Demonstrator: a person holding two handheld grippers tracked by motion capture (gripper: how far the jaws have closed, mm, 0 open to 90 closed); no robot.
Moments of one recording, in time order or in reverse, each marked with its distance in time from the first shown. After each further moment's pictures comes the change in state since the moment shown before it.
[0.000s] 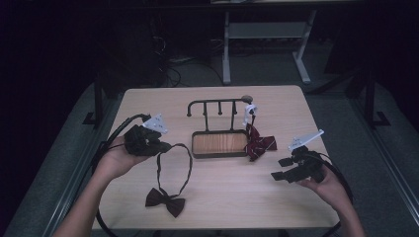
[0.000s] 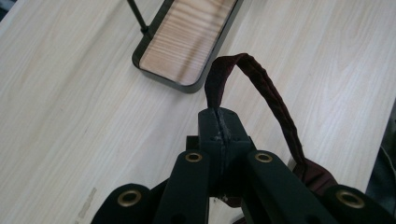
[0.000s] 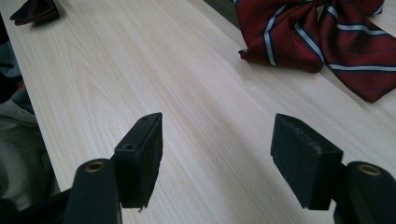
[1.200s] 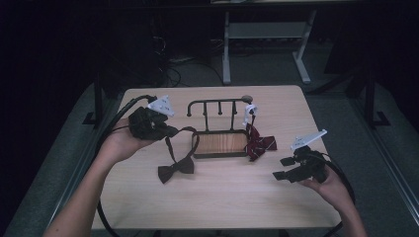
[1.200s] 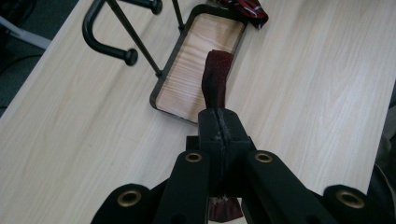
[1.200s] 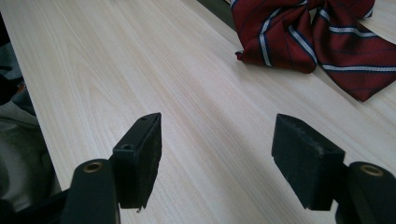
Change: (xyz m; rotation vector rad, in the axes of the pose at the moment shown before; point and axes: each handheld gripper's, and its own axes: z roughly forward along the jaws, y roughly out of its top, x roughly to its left) left arm 0.008 0.047 -0.024 -0.032 0.019 0.056; right arm 0.000 -0.002 -0.005 -0.012 -0.008 -0.003
